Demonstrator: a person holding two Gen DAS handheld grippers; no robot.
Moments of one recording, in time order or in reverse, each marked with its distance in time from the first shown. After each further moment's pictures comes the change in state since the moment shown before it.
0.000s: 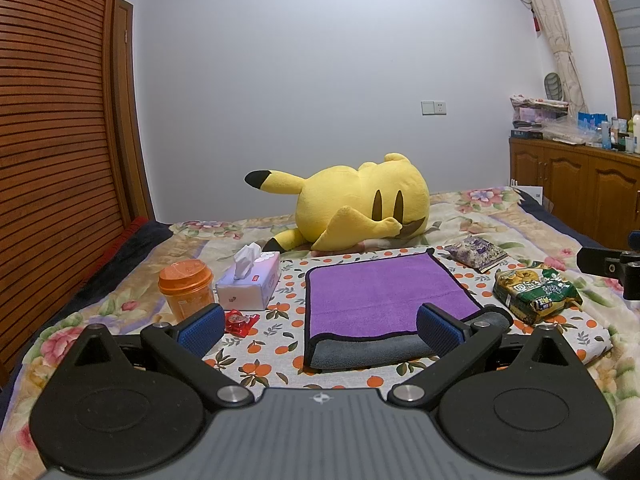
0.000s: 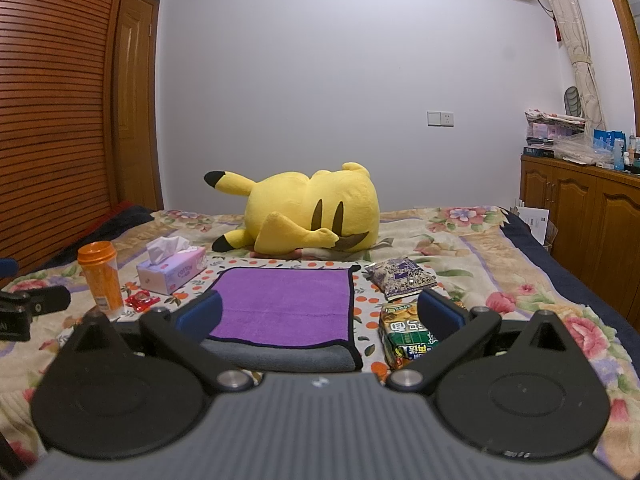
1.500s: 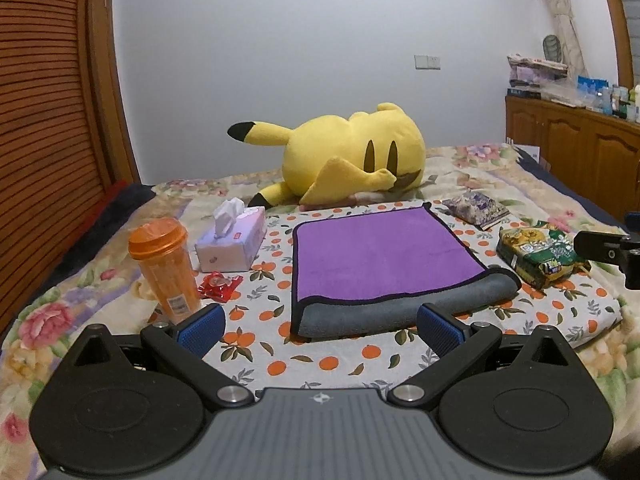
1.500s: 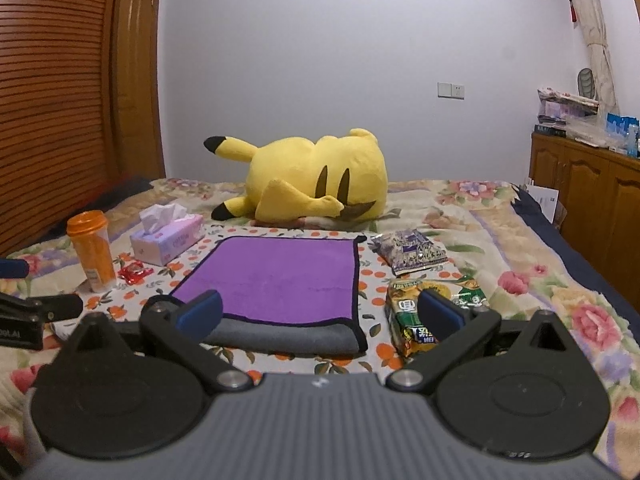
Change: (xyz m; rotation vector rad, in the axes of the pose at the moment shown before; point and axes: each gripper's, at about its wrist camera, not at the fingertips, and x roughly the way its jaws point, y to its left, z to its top) left arm 0.050 -0.003 -0.008 0.029 0.151 -0.027; right arm 0.034 0.003 -0.008 -0.020 0.100 0.011
